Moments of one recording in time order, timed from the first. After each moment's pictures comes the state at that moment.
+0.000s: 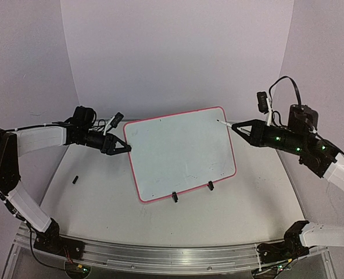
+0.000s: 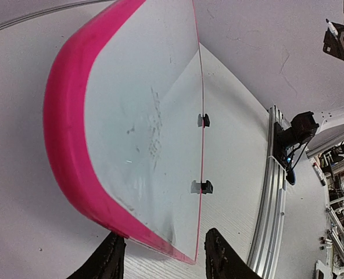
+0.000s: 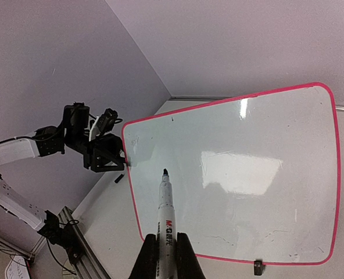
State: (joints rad) left arm -0.31 1.57 1.07 -0.27 0.93 0.08; right arm 0.55 0.95 0.95 -0.21 -0.32 0.45
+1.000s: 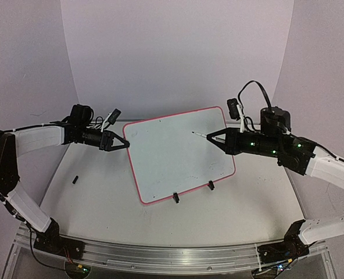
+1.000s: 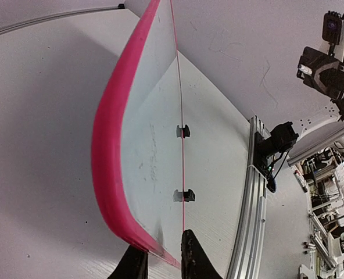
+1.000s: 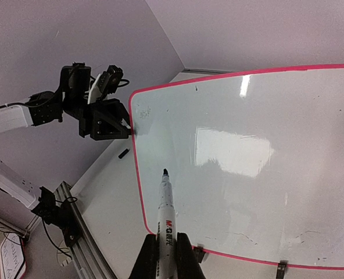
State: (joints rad) left arm -0.30 1.55 1.07 -0.23 1.02 0.01; right arm 0.74 1.13 0.97 -0.13 -0.24 0.43
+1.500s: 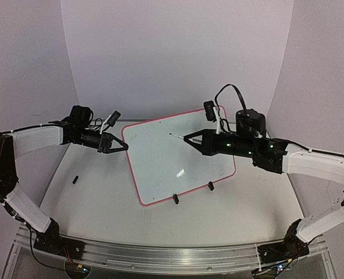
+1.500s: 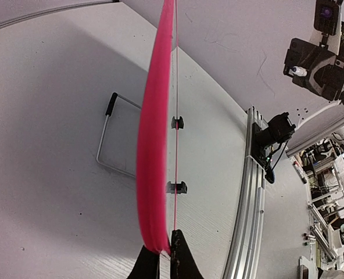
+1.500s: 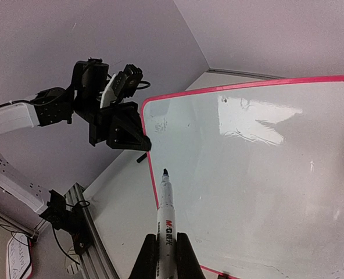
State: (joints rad) left arm -0.30 1.53 1.06 -0.31 1.03 0.08; right arm 0.82 1.33 1.00 0.09 -0.25 0.47
